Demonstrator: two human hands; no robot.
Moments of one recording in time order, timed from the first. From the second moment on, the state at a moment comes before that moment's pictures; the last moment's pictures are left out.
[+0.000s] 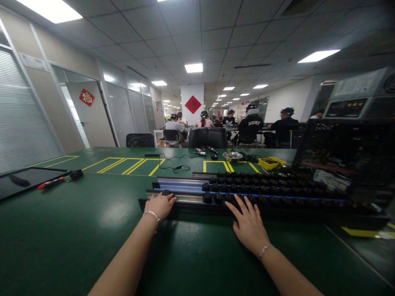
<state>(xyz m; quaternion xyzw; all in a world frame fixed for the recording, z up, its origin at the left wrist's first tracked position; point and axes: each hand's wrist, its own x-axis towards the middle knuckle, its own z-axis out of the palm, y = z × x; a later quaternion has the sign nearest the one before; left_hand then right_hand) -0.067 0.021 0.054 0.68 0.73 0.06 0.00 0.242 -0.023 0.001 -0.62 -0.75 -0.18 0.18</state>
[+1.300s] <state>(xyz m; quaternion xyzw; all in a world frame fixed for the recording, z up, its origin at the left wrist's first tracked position) -0.101 0.030 0.053 0.62 0.79 0.05 0.01 0.243 -0.023 0.001 -0.62 -0.75 -0.17 0.18</state>
